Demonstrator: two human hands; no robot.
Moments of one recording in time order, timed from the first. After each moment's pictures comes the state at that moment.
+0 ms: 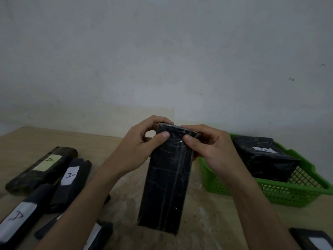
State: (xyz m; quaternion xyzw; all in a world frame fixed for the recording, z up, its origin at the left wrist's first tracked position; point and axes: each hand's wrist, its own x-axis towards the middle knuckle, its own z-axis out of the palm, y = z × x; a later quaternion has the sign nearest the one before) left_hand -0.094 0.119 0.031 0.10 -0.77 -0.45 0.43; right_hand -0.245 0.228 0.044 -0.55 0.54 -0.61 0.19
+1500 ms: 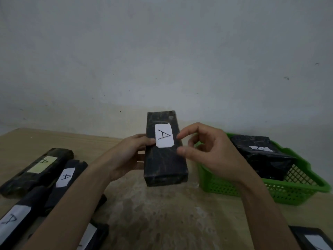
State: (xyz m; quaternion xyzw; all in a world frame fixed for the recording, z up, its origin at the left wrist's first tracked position) left_hand -0.095 0.108 0.023 0.28 -0.61 -0.70 0.26; right_hand -0.255 0.240 0.052 -0.64 0.56 -0.49 0.15
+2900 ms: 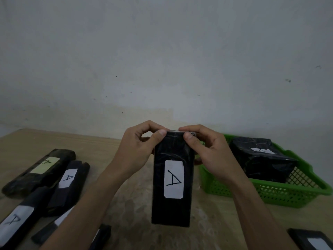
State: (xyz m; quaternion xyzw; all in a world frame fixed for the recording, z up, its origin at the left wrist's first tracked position) left_hand -0.103 0.123 0.025 0.13 -0.70 -0.48 0.51; right_hand -0.248 0.226 0.041 -0.56 0.56 -0.58 0.18
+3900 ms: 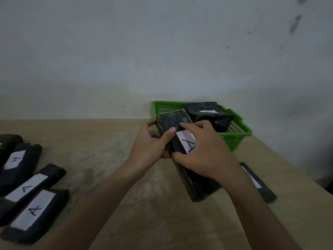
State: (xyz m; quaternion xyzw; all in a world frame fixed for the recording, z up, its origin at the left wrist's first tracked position) left_hand -0.176 0.238 -0.007 0.24 -0.67 -0.62 0.34; right_hand -0.257 0.355 0.020 -0.48 0.85 -0.23 -0.04
